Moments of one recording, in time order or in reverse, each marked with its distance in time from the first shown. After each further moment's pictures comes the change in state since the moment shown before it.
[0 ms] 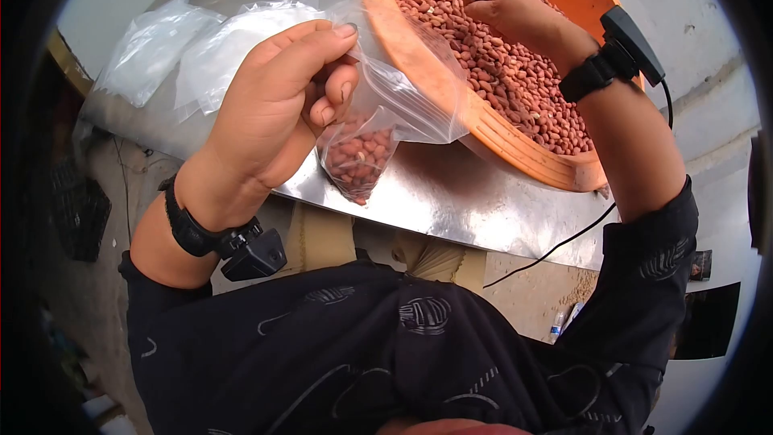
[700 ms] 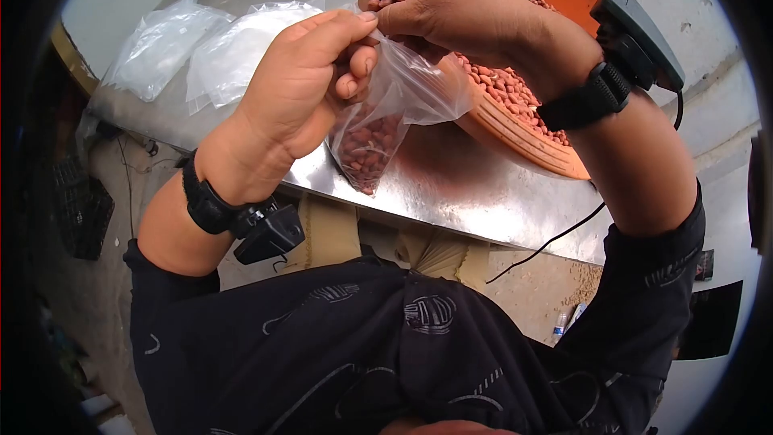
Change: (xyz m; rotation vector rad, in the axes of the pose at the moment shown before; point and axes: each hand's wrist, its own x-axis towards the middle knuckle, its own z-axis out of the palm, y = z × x) left_hand 0.004 0.001 0.009 0.021 0.050 -0.009; right_hand -0.049 -0.134 0.020 0.439 -0.398 -0.128
